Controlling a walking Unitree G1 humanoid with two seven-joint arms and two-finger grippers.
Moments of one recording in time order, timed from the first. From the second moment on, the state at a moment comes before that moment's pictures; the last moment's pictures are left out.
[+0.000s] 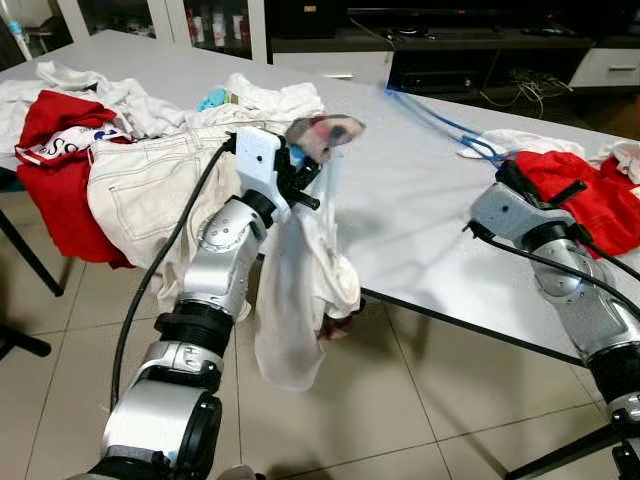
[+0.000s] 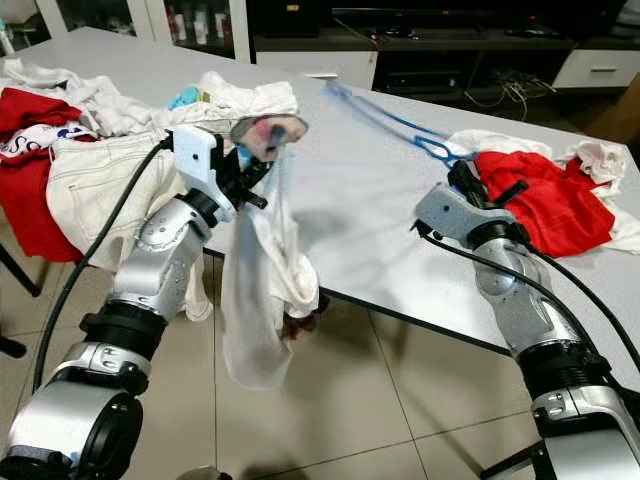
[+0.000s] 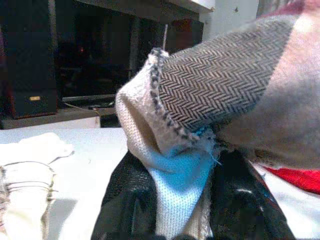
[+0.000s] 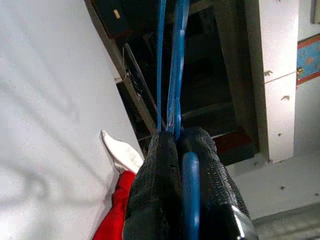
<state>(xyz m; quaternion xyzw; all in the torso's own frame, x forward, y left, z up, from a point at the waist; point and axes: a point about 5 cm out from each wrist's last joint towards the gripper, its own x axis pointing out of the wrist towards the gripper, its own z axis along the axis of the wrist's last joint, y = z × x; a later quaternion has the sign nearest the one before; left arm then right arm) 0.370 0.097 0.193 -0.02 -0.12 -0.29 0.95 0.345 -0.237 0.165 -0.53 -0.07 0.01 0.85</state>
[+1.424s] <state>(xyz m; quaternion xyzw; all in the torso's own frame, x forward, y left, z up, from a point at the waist) 0.366 0.096 0.188 -0.03 -0.13 -0.30 0.94 0.327 -0.239 0.085 -0.64 0.15 0.16 0.73</state>
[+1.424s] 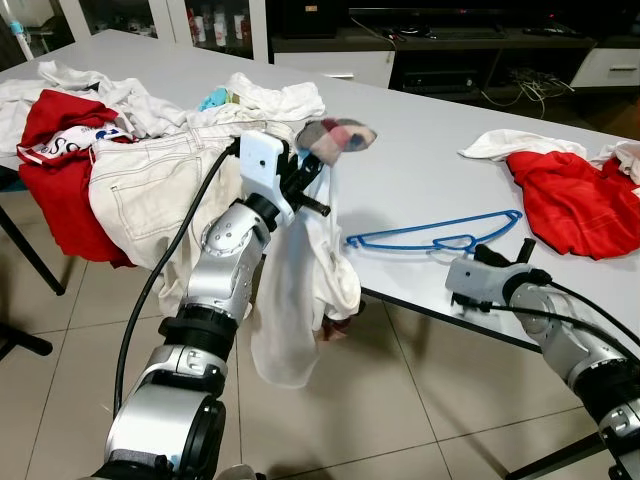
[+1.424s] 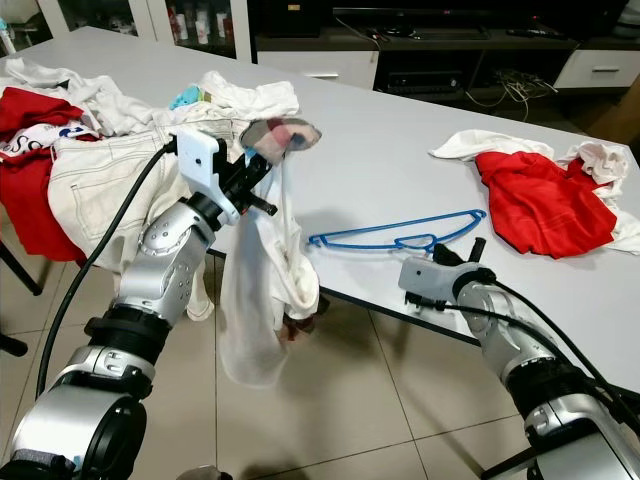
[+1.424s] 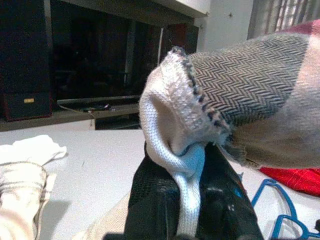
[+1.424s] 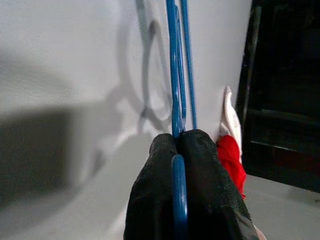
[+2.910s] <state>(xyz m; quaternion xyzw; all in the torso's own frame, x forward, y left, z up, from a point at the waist) 0.367 0.096 0.188 -0.03 -0.13 -0.29 0.95 0.306 -0.200 0.136 -0.26 0.12 0.27 0.92</state>
